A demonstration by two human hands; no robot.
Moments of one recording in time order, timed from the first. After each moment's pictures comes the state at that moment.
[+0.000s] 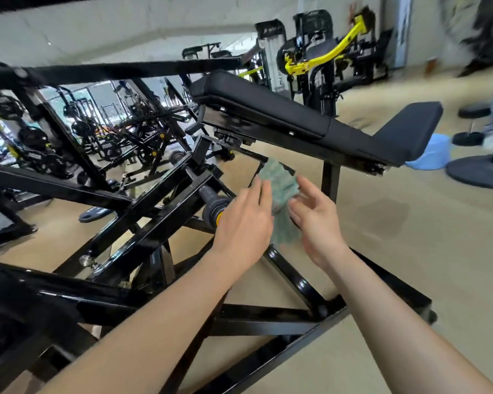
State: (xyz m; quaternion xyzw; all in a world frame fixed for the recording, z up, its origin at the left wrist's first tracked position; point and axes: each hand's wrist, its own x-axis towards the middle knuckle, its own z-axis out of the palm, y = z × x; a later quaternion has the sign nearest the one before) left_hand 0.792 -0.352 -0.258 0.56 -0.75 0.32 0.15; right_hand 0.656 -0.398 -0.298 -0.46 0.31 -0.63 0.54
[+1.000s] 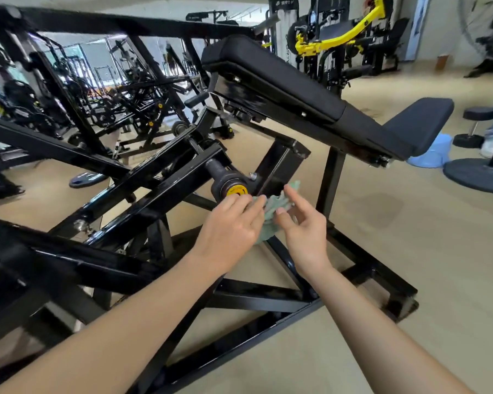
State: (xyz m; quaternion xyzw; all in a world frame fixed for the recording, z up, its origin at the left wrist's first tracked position) left_hand 0.848 -0.346 -0.304 0.36 -0.78 0.47 0.20; right_hand 0.683 -0.370 -0.333 -0.55 0.35 -0.63 0.41
